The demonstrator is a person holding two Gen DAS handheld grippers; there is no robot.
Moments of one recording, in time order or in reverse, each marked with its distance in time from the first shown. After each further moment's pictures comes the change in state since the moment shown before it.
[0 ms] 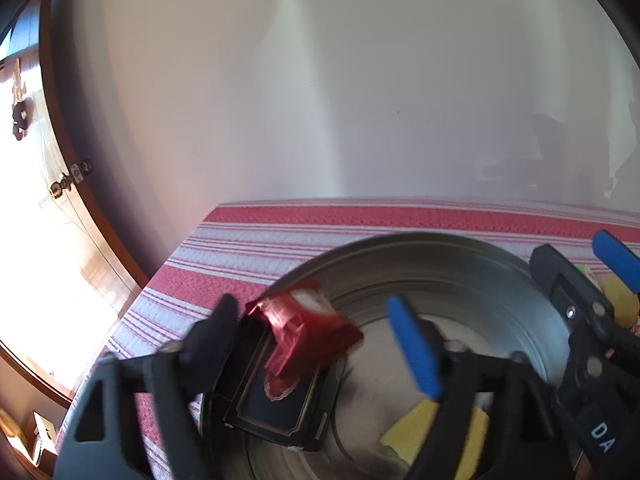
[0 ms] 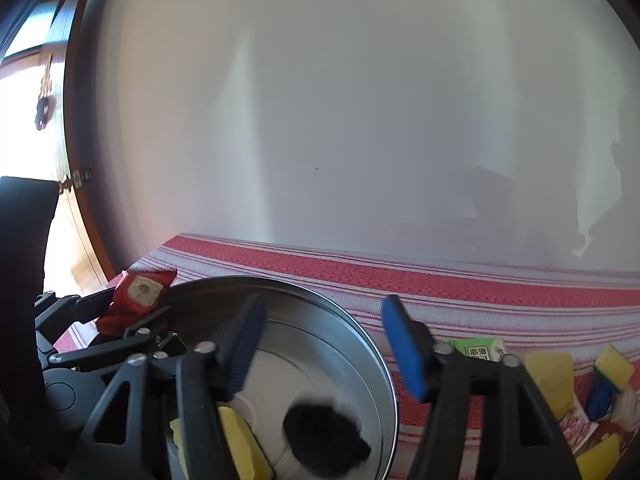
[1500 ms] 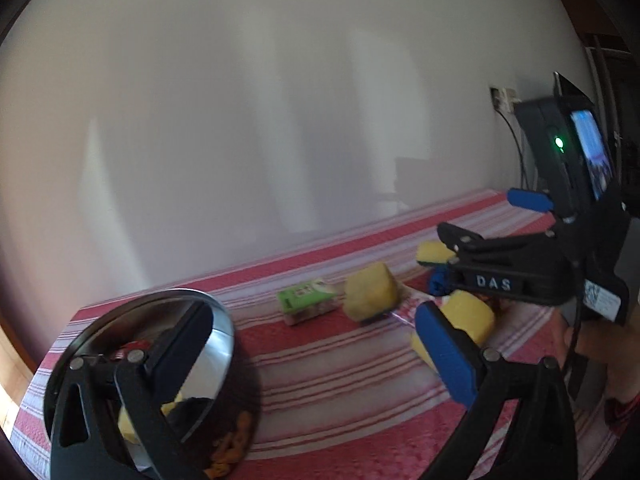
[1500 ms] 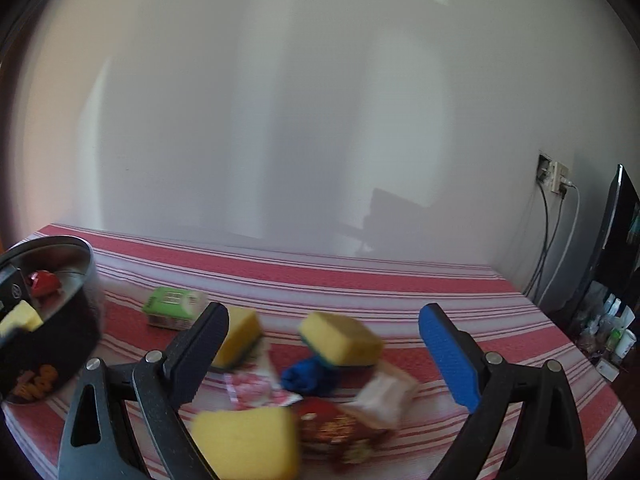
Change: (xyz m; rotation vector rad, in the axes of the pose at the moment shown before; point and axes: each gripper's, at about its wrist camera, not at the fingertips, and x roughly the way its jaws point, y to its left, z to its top) left arm -0.131 -0.181 -0.059 0.288 -0.319 -0.489; right arm -0.081 -0.184 -0.035 -0.045 -0.037 -0.447
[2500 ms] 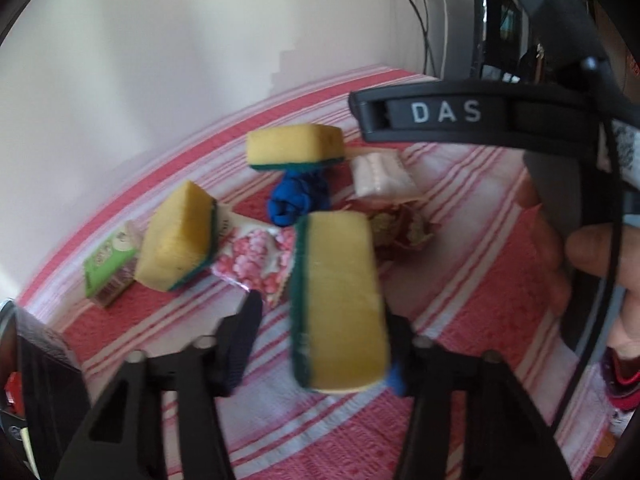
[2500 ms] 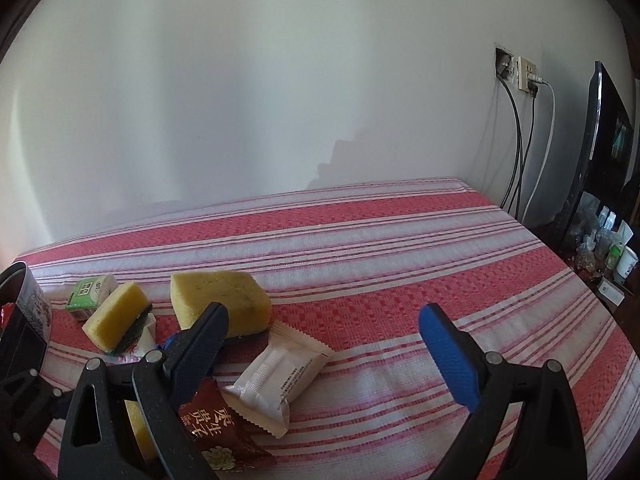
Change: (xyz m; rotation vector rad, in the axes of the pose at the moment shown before) left arm 0.097 -0.082 -0.005 0.173 0.410 -0.385; right arm 0.045 -0.076 -0.021 0.204 0.231 -0.049
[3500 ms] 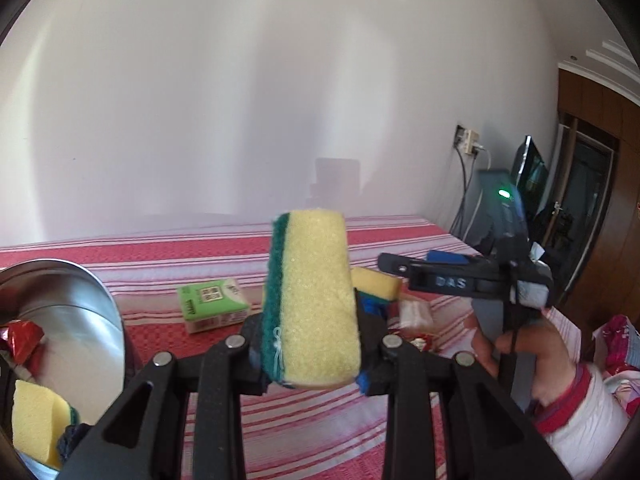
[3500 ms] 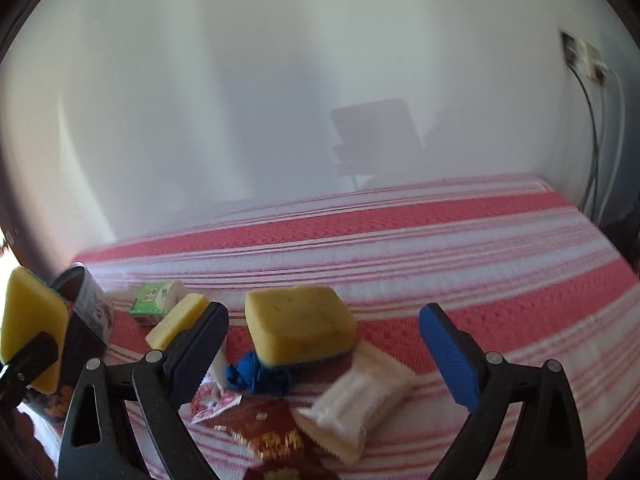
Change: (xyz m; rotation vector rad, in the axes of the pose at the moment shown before) left arm -0.096 0.095 -0.018 -0.302 -0.415 -0.074; right arm 0.034 0.018 0.031 -0.075 0.065 0.279
